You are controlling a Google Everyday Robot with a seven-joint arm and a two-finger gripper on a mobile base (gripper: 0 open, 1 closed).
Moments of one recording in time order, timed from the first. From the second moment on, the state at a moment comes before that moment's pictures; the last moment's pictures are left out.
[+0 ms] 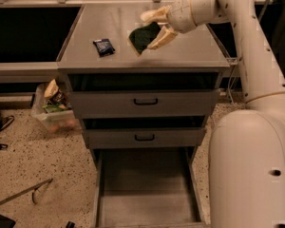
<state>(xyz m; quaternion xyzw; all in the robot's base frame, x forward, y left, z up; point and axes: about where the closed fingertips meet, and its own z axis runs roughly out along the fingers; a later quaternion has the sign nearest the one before) 0.785 -0.052 0.933 -0.72 0.45 0.08 0.52</state>
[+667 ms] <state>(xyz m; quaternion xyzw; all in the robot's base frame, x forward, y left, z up) 0.807 -0.060 0.897 -0.71 0.53 0.08 0.47</state>
